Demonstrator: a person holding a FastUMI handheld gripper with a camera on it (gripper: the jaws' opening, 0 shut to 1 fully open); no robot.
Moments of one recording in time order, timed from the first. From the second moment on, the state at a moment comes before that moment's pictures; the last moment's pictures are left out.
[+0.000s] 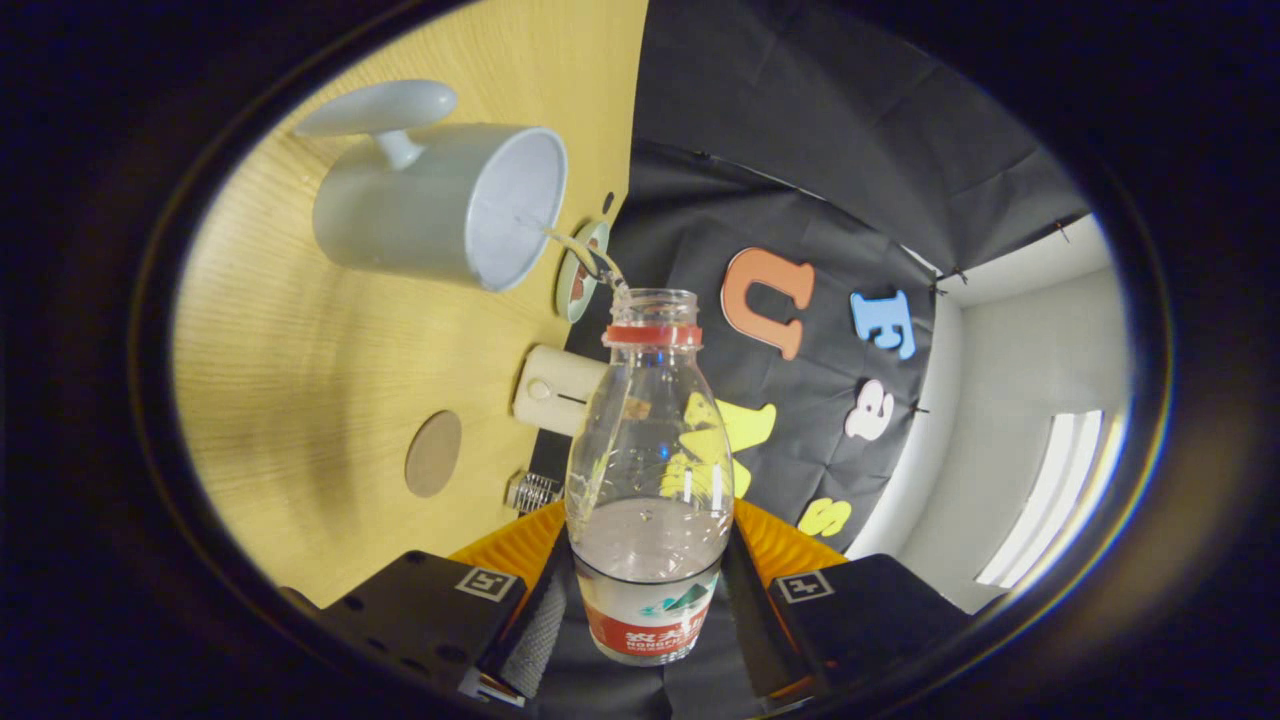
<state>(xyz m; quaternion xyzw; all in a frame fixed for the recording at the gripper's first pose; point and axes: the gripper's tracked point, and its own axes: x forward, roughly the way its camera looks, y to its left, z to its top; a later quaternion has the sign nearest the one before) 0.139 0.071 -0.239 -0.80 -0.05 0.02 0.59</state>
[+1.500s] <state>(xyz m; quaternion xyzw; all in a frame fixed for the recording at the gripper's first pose) 0.142 0.097 -0.177 -0.88 -0.14 -0.03 0.46</state>
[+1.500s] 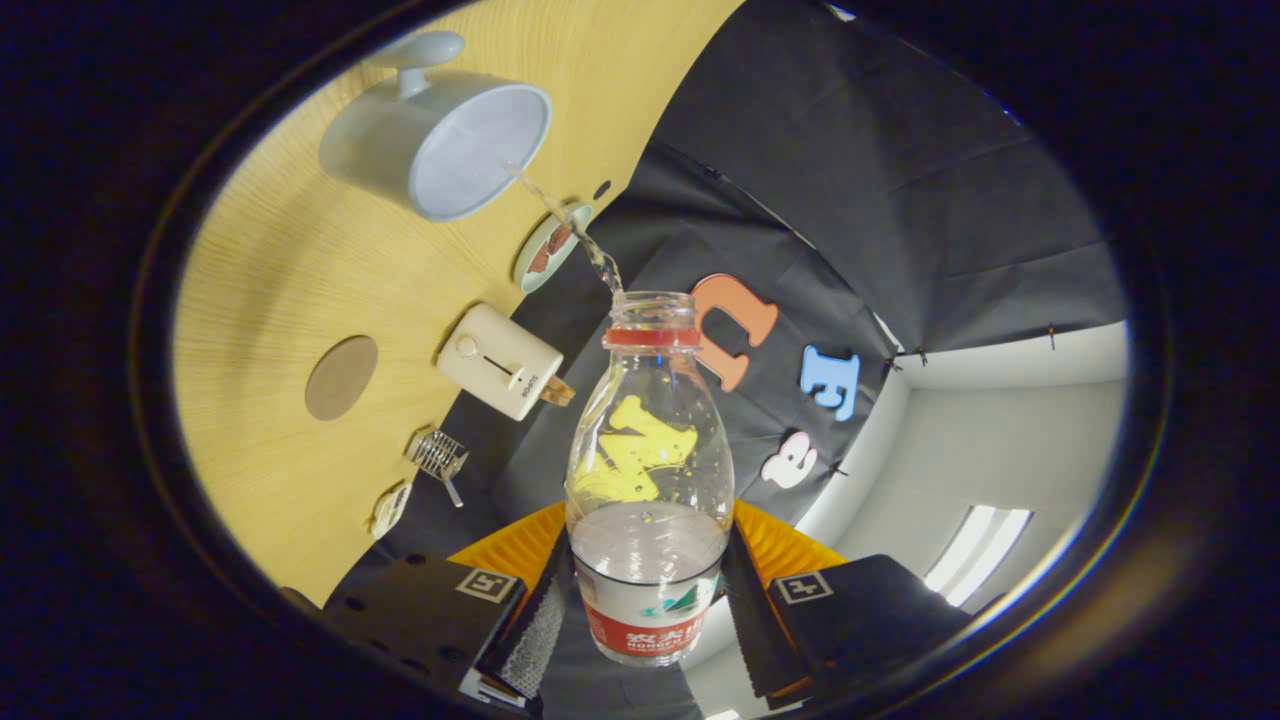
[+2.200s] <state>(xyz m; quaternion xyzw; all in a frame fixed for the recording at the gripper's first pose) 0.135 0.129 -0.172 -0.90 -0.18 -0.03 0.40</state>
